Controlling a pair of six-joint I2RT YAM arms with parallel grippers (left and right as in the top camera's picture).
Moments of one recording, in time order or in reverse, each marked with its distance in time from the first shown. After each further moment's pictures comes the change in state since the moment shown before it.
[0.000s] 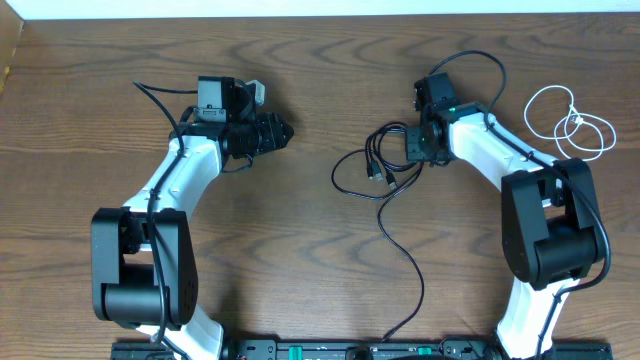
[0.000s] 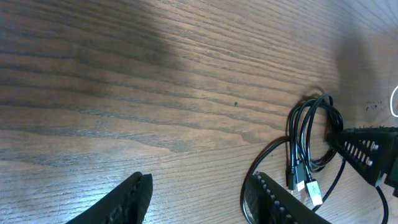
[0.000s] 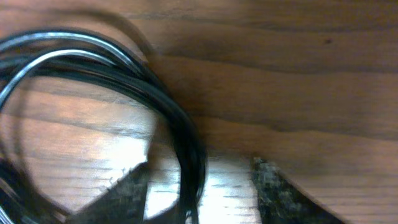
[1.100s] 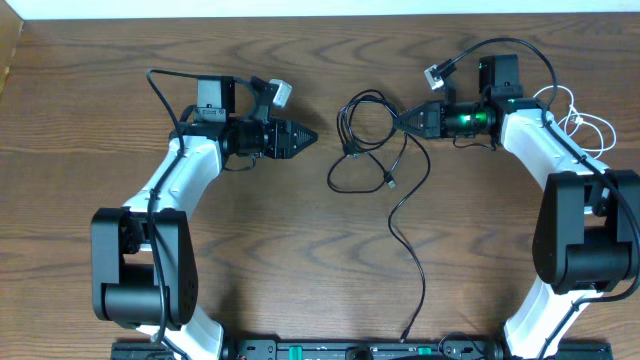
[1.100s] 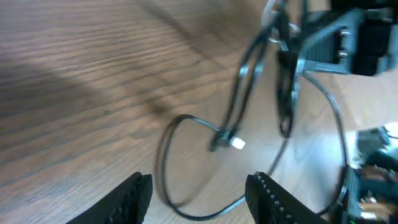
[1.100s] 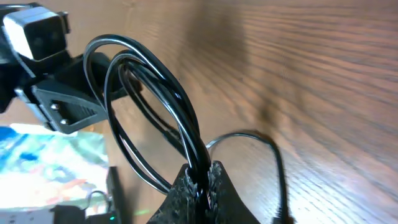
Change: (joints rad) left arm 0.000 0.000 0.000 0.028 0.441 0.374; right arm -0.215 -0.065 -0.014 0.180 -1.109 -0.152
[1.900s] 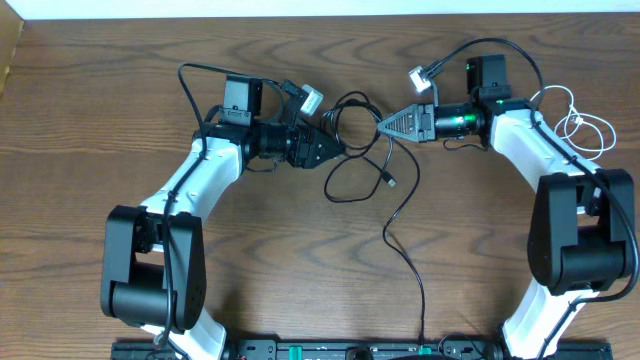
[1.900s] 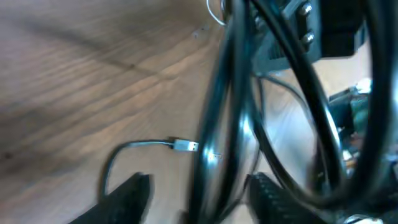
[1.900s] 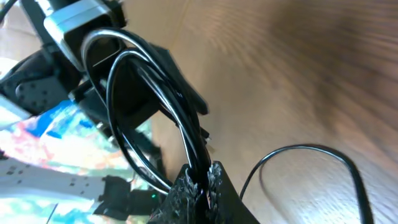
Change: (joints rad) left arm -0.108 0.000 0.000 0.034 0.097 0.069; right arm 0.050 0.000 0.000 0.019 -0.210 -0.001
